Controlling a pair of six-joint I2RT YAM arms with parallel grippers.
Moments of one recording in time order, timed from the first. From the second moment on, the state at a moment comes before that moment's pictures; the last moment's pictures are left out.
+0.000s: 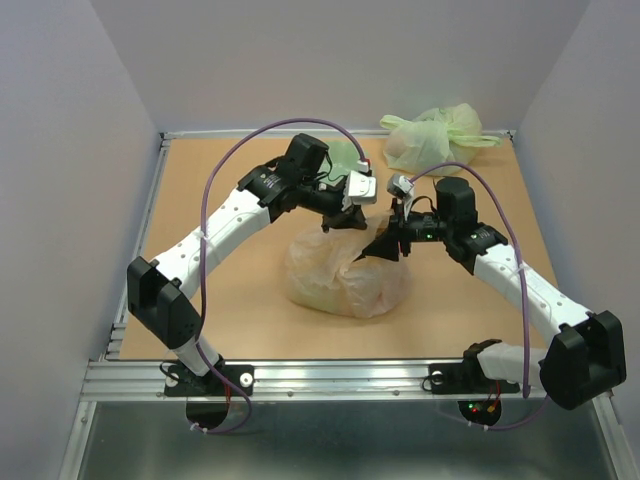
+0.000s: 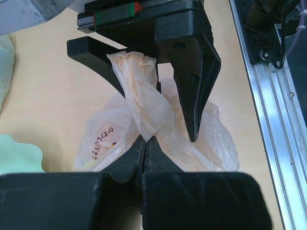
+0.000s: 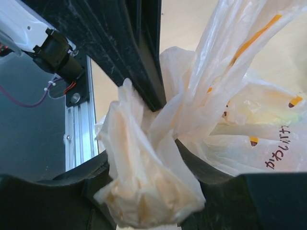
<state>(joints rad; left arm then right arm) -0.69 1.61 1.60 -0.71 0.83 0.66 0.39 1.20 0.88 -0.11 -1.00 -0.03</state>
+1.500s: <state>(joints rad) -0.45 1.71 1.77 -0.75 0.96 0.42 0.40 1.22 0.89 -0.13 -0.97 -0.28</state>
